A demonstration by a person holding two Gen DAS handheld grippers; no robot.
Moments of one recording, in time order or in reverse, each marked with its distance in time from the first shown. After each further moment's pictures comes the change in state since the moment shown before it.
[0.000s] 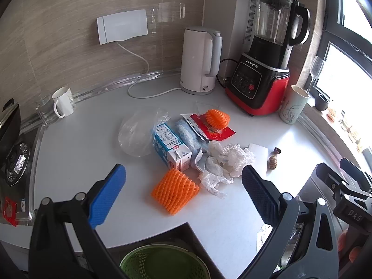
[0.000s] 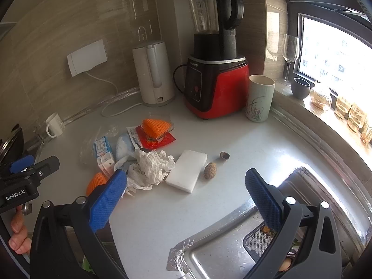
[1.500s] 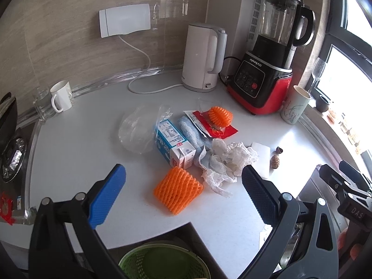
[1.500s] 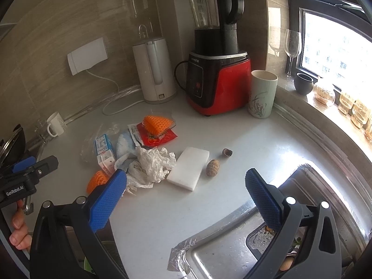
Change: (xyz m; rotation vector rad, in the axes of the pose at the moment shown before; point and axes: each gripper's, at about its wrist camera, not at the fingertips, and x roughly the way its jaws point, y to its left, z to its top) left arm 0.011 0.017 -0.003 -0.013 0.004 -0.019; right arm 0.009 -0.004 -0.002 0.004 0.018 0.018
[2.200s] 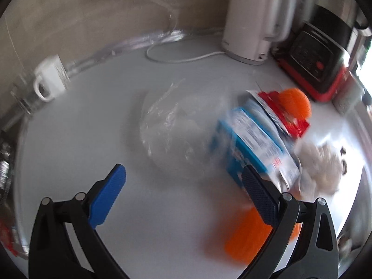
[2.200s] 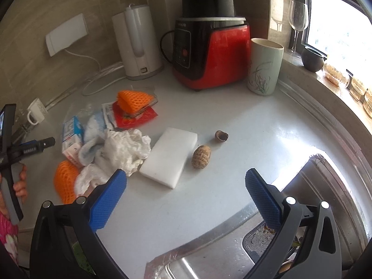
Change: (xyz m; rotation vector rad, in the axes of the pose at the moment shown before) left arm 0.173 0.100 0.032 -0.046 0.202 0.045; right arm 0.088 -0.026 -0.009 0.012 0.124 -0.039
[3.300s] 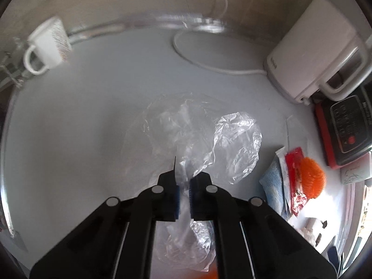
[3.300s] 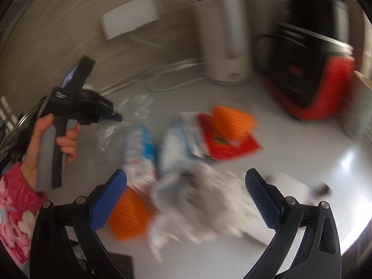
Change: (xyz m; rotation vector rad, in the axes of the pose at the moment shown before) left arm 0.035 0.032 0.080 -0.279 0.138 0.028; right arm 0.060 0.134 0.051 -0.222 0.027 0.364
